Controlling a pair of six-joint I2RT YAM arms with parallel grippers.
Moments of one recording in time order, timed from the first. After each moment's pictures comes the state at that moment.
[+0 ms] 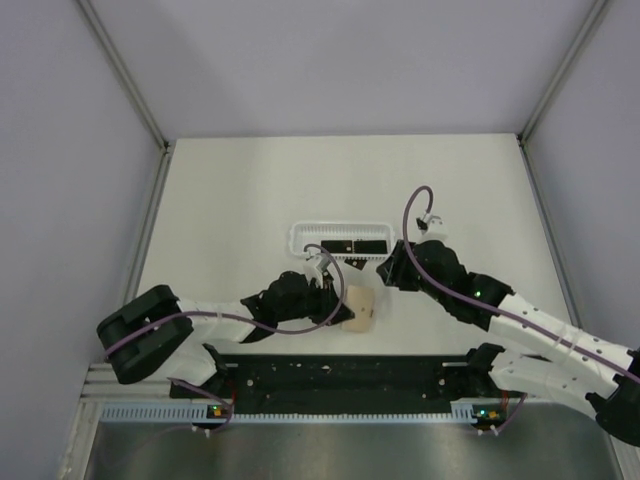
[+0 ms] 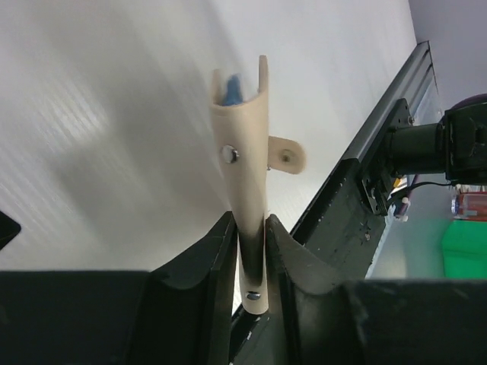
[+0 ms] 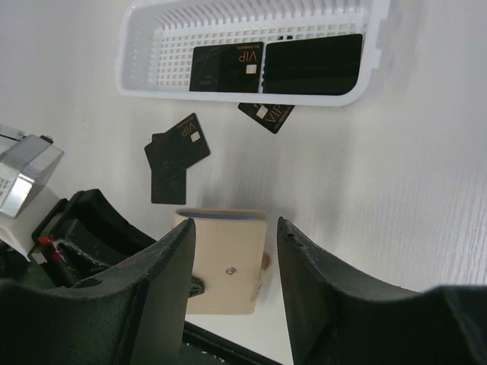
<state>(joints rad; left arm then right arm) -0.93 1.36 0.34 0.60 0.25 -0.80 0.84 0.90 0.66 -0.35 0.28 0.77</state>
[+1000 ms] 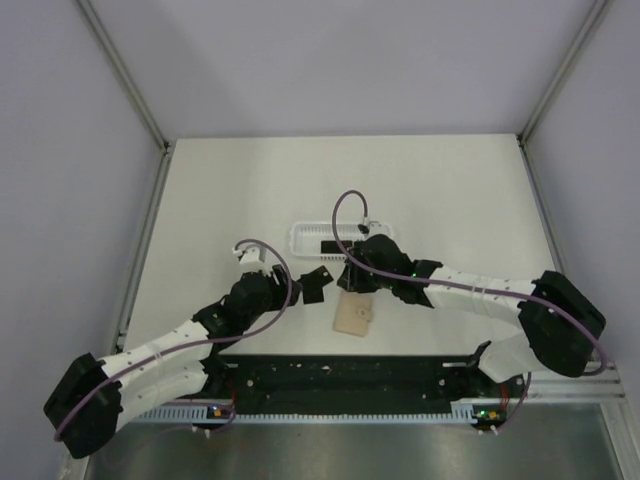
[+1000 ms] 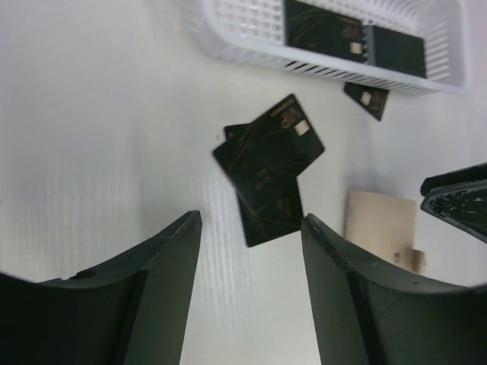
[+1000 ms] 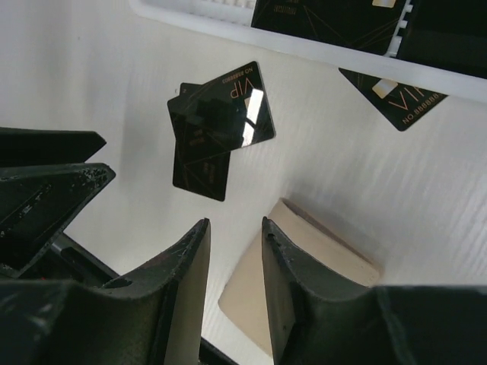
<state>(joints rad) -0.77 0.85 0.27 0.07 -0.27 -0.78 0.90 1.37 0.74 -0.07 0.06 0.75</state>
